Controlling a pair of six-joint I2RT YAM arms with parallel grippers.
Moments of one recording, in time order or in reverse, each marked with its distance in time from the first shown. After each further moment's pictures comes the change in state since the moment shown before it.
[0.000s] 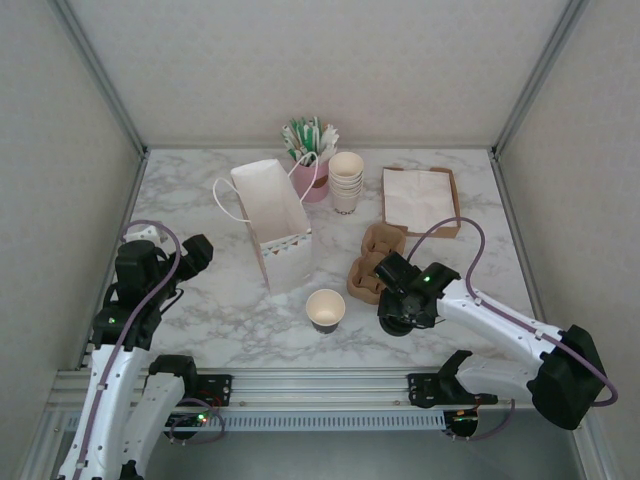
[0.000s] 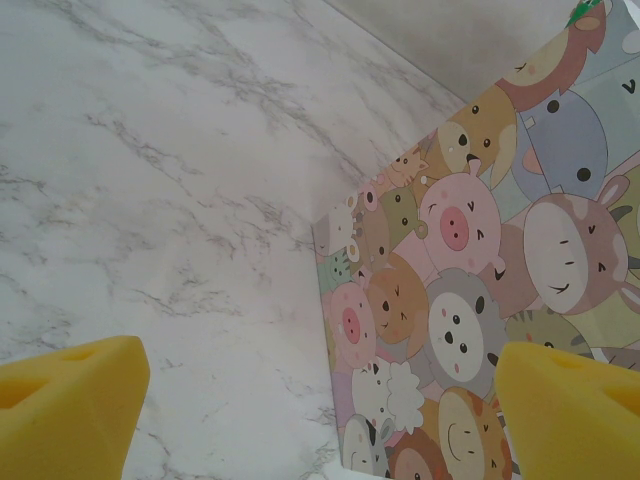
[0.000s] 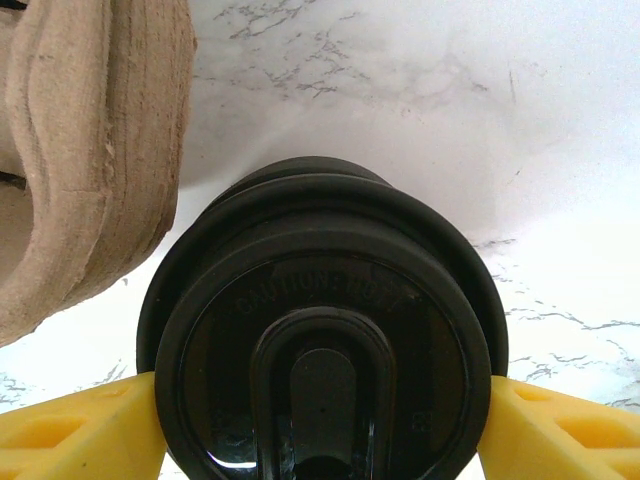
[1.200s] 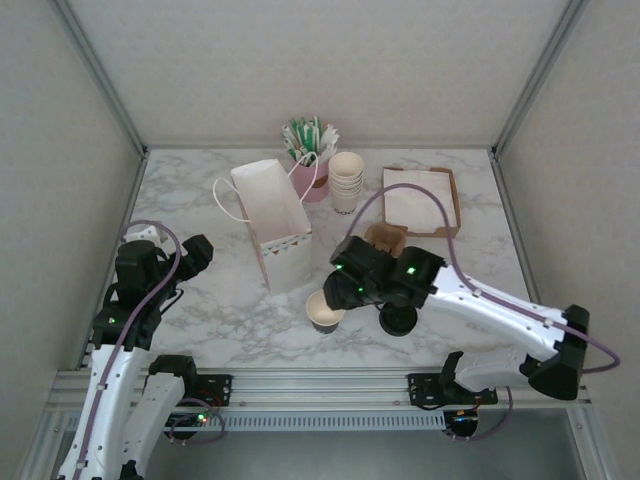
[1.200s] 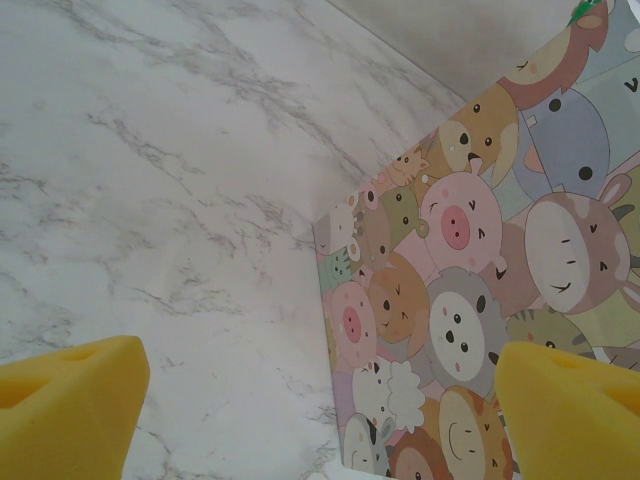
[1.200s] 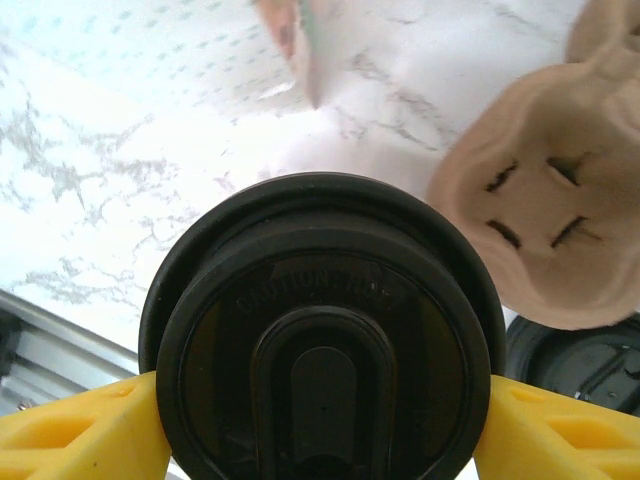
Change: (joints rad) left arm 0.000 0.000 0.000 -0.002 0.000 0.000; right arm 0.343 0.161 0.484 -0.029 -0.013 -0.237
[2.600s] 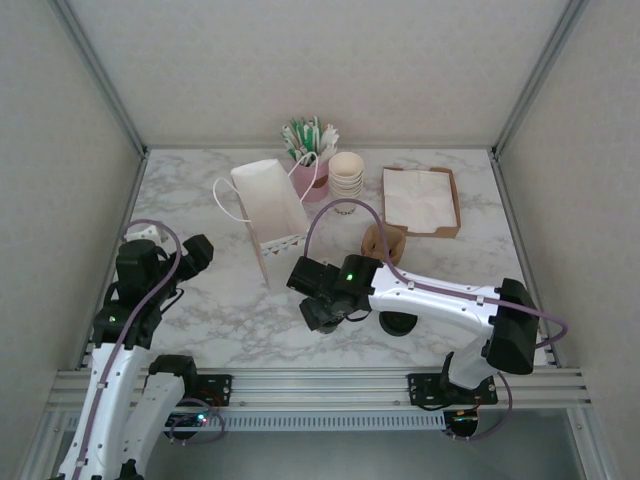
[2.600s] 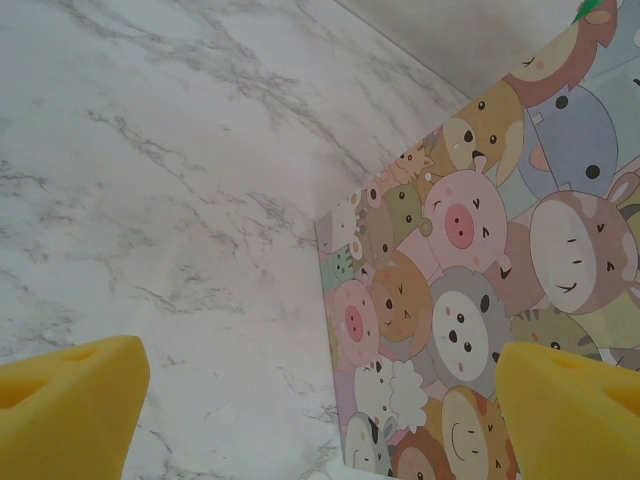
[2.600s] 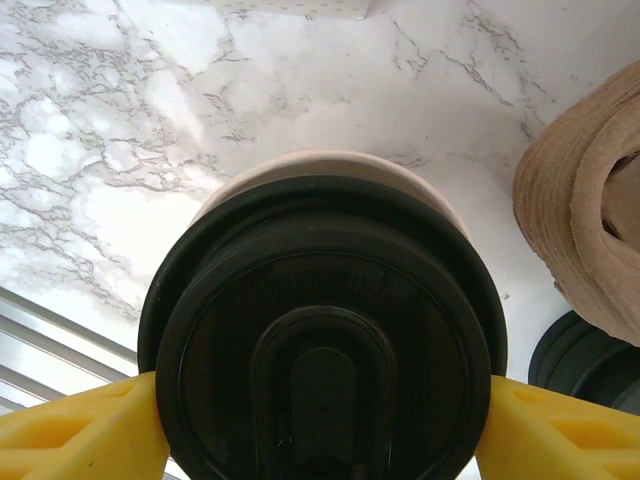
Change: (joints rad) left arm 0.000 0.006 0.000 0.000 0.000 0.000; right arm 0.102 0.252 0.064 -0.020 0.026 -0.029
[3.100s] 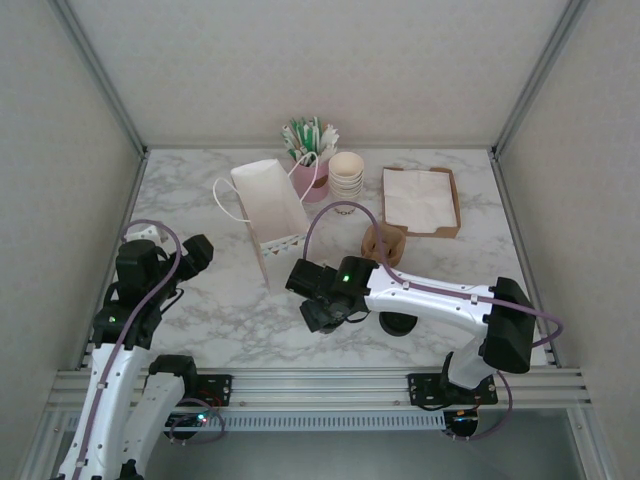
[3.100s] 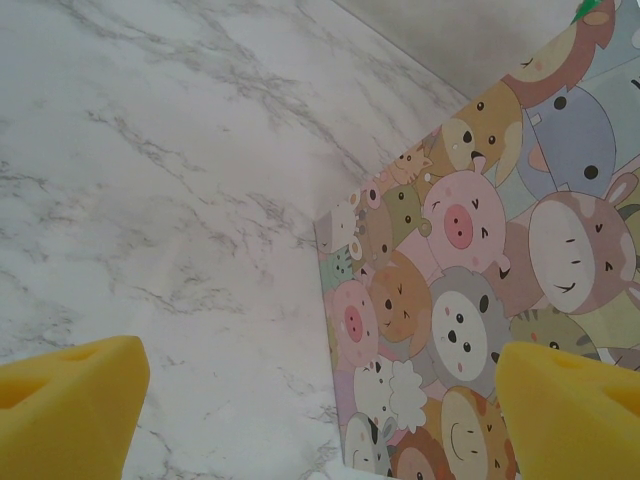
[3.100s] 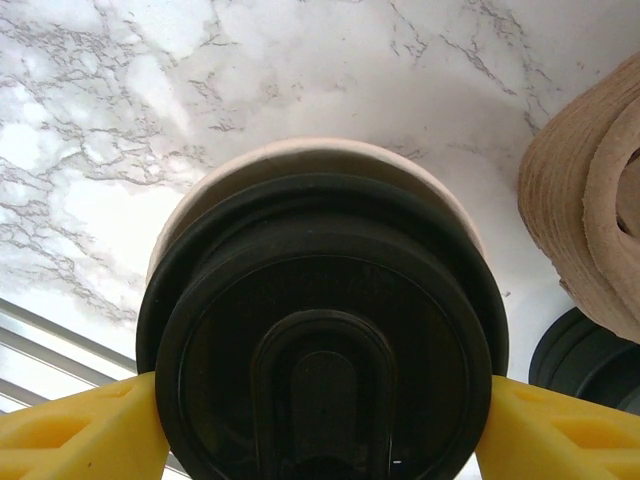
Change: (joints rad) left arm 0.000 0.000 0.000 0.000 0.000 0.000; right arm 0.000 0.016 -0.016 0.008 0.000 0.000
